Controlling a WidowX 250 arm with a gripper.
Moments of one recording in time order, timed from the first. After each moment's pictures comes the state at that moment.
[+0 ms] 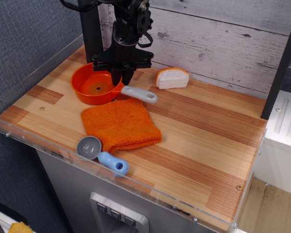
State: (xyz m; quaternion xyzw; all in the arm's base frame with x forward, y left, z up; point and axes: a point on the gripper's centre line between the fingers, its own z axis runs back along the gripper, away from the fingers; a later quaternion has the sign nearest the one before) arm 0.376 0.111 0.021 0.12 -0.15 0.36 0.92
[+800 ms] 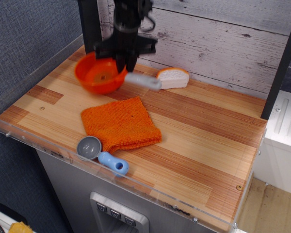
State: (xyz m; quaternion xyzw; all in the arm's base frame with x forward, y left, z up) arm 0.383 0.103 0.056 0.08 -0.17 0.36 0.91
